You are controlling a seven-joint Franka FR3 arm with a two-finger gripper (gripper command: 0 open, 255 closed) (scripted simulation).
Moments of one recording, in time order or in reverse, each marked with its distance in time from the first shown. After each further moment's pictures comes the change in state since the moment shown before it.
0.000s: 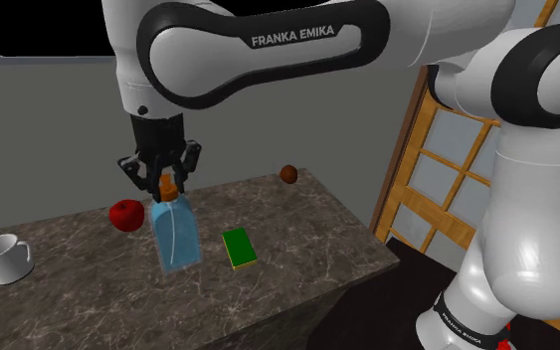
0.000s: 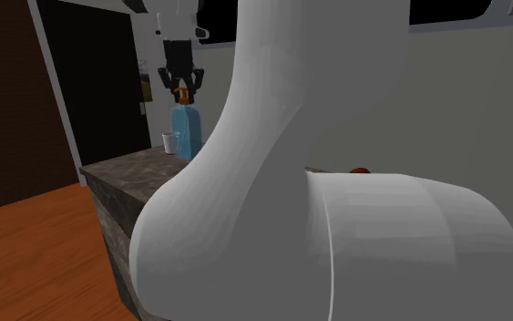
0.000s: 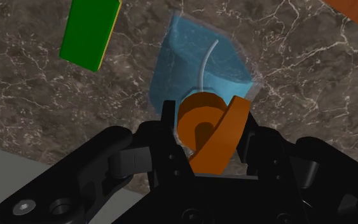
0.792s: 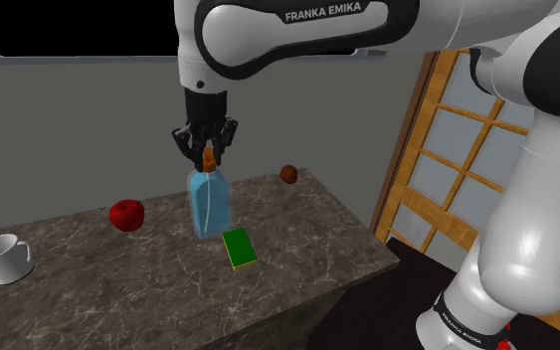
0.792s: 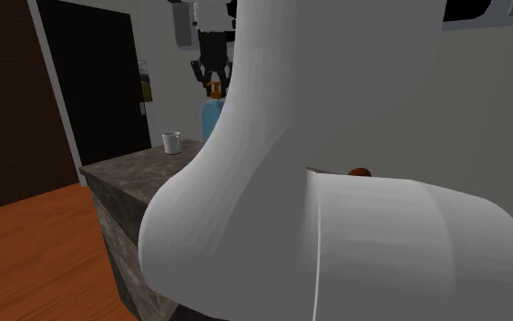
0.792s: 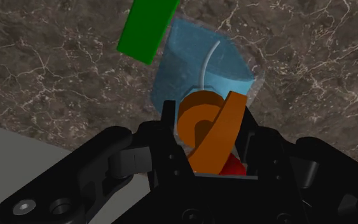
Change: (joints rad) arm -0.150 -0.163 -0.052 -0.147 0.110 0.015 -0.204
